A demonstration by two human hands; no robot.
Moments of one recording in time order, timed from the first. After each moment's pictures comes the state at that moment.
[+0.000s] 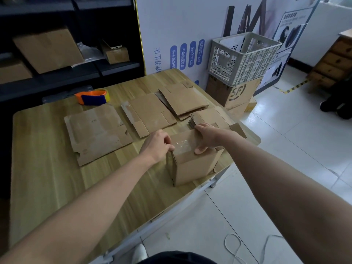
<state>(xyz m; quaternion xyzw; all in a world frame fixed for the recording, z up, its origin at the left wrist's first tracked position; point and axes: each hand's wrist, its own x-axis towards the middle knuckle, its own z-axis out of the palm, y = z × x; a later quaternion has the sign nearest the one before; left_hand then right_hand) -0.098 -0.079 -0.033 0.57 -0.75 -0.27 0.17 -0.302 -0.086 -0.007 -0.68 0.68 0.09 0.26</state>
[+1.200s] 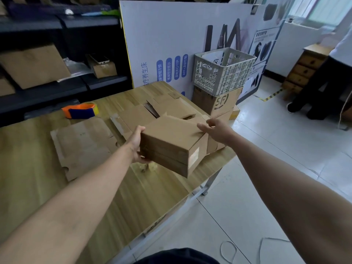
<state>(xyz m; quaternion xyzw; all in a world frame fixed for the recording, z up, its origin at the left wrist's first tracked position) -0.070 -0.132 -0.040 0.58 -0.29 -0.71 0.25 -0.343 -0.068 0.011 -0.53 0.76 -0.25 0.28</state>
